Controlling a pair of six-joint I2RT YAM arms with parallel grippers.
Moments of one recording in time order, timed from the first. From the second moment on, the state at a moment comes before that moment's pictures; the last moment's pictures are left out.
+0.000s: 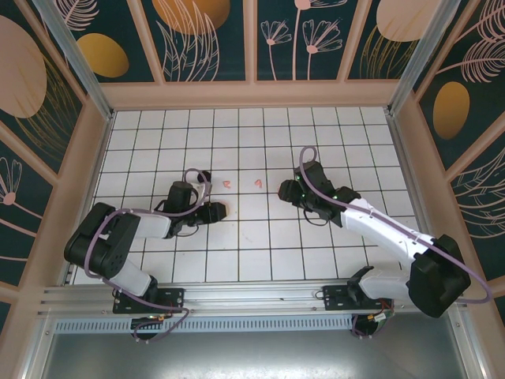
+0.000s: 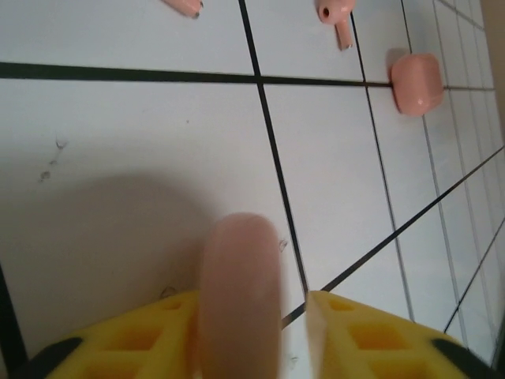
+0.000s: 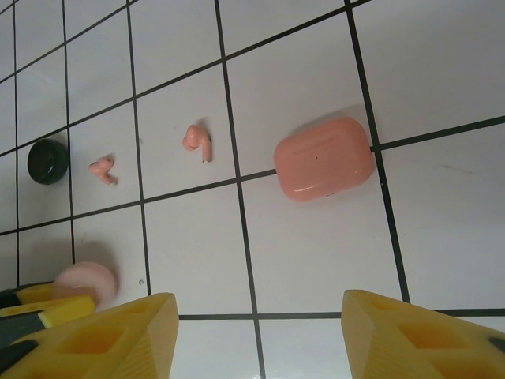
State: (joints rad) left arm -0.38 1.57 0.45 0.35 0.55 -0.57; right arm 0.66 1.24 0.83 -0.43 0.09 0.83
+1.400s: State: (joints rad) left arm -0.35 1.09 0.69 0.10 -0.02 -0.42; right arm 0.59 1.76 1.19 -0.58 0.13 0.40
